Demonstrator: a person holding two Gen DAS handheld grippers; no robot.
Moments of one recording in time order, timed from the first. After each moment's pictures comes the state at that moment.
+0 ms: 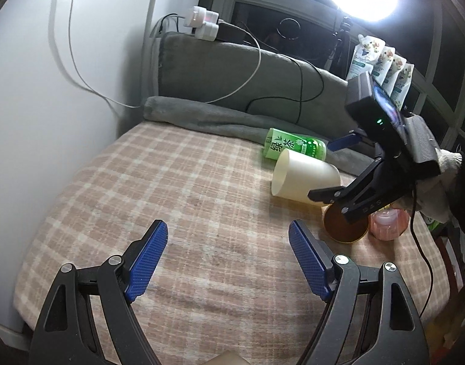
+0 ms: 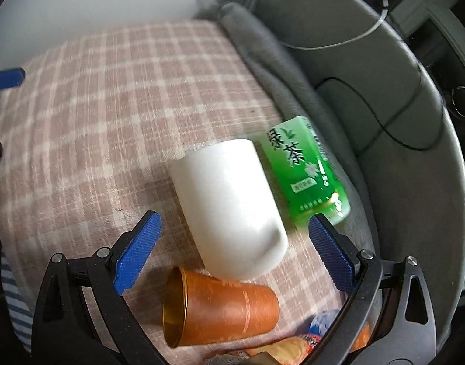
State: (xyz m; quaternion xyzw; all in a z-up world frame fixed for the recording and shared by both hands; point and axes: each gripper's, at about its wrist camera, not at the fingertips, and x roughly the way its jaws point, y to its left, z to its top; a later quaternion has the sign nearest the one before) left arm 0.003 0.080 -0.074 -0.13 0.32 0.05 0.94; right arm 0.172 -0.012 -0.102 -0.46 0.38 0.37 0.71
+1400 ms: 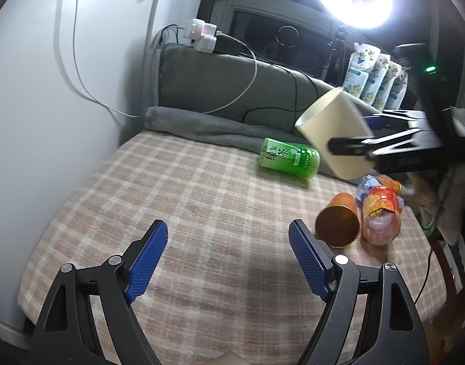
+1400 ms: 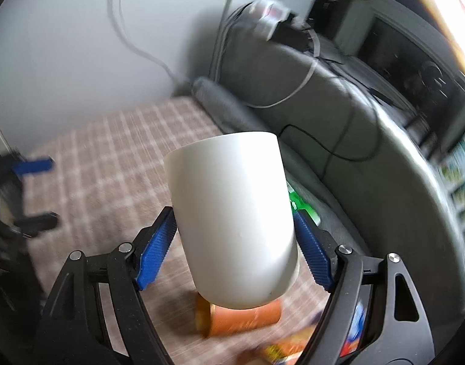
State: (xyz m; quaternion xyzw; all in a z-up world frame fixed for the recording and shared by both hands) left arm -0.009 0.074 -0.064 -0.13 0.30 0.05 0.94; right arm 0.139 -0.062 -0.002 -0.28 0.33 0.38 0.82
